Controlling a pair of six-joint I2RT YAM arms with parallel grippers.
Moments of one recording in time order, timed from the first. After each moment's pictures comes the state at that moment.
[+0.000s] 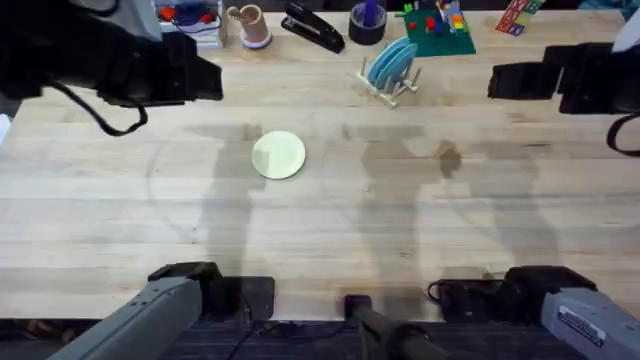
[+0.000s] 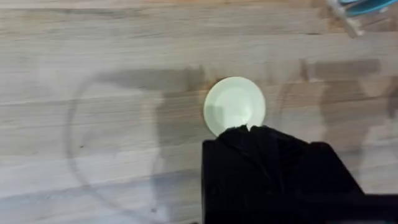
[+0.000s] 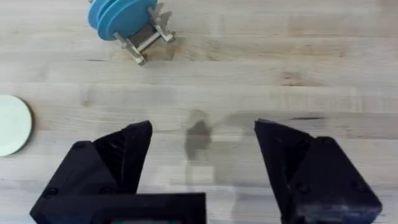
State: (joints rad) left arm 0.07 1.15 1.25 -1.14 0.23 0.01; right arm 0.00 0.99 1.11 -0.97 -0.03 0.03
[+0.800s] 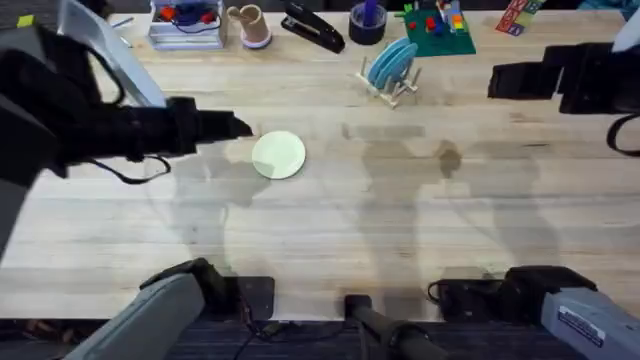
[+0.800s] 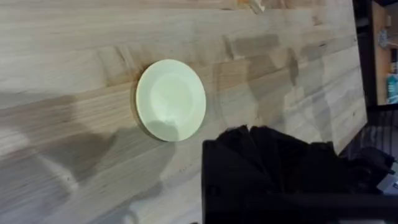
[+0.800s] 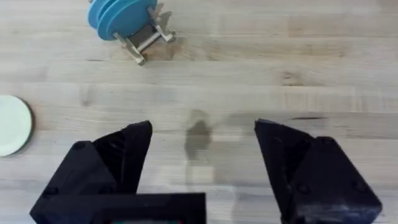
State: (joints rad) left arm 0.39 1.16 0.88 -1.05 0.90 0.33; right arm 0.00 0.99 1.11 -0.97 -0.03 0.03
